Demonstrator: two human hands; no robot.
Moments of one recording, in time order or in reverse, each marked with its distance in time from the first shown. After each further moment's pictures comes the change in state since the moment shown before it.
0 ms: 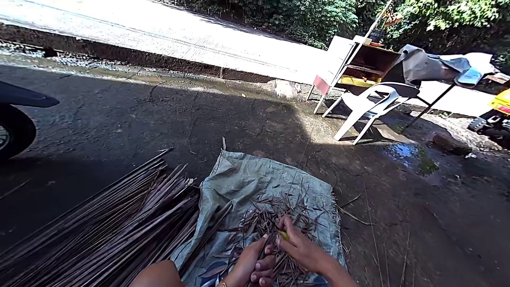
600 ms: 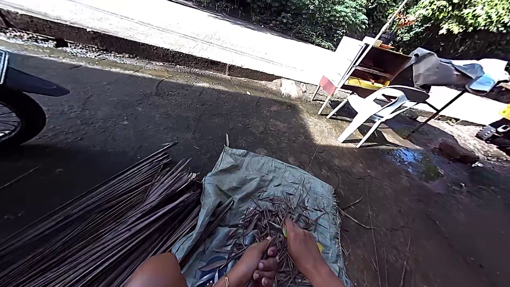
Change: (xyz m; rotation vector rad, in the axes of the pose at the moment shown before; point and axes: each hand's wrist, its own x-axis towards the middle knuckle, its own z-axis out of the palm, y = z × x) left_hand -0.002 0.001 -0.002 0.044 0.044 -0.099; right_hand 0.007 -0.022 0.026 -0.648 0.171 0.371
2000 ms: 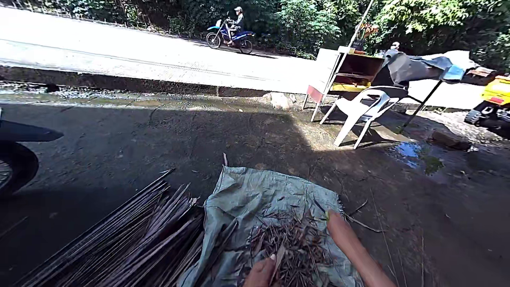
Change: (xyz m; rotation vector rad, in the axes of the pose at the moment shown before) left_hand -0.016 -0.001 0.007 0.665 0.208 0.241; right_hand 0.037 0.090 -0.033 0.209 0.054 0.404
